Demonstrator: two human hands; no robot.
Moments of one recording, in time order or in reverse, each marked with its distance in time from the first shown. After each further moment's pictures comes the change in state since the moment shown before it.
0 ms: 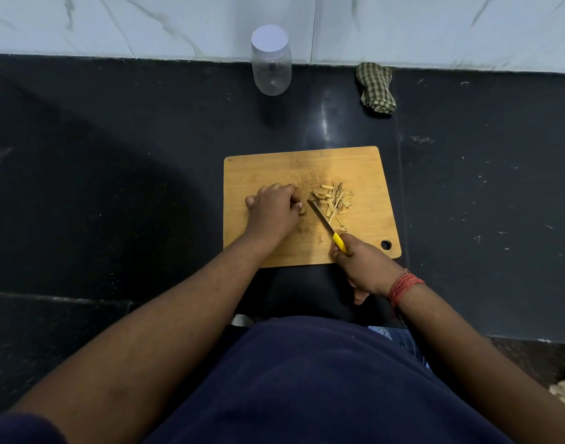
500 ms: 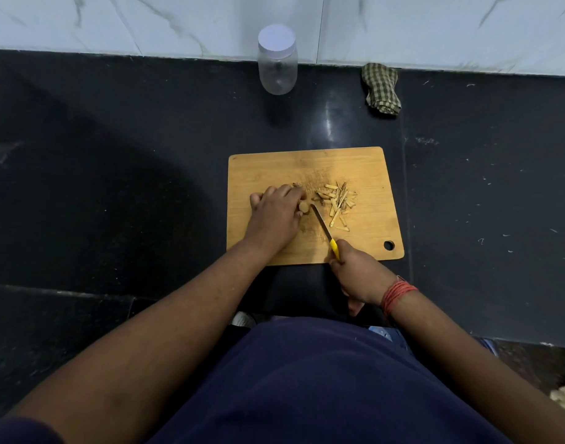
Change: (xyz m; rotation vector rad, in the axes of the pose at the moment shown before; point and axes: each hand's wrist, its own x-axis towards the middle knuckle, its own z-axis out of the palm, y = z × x) left_hand -0.014 -0.009 0.000 0.136 0.025 0.181; right_hand -0.005 -0.006 0.018 -0.030 -0.034 0.010
